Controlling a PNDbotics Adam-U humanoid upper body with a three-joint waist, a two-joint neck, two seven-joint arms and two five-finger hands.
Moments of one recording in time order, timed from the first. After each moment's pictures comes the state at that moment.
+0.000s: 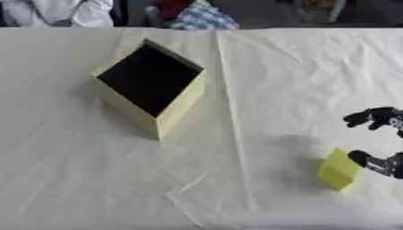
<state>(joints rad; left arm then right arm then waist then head) -0.13 0.29 0.05 -1.98 0.24 -0.36 -0.03 0.29 -1.08 0.00 -1.99 0.24 -0.09 0.24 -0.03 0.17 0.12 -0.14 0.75</state>
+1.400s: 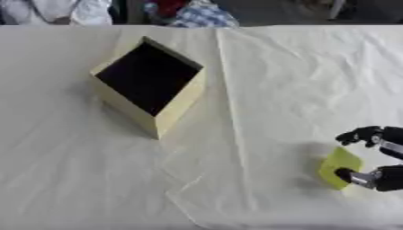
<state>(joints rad) -0.14 0.29 0.05 -1.98 0.24 -0.36 -0.04 0.29 -1.06 0.08 -1.99 0.36 0.09 0.29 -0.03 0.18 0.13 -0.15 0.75</state>
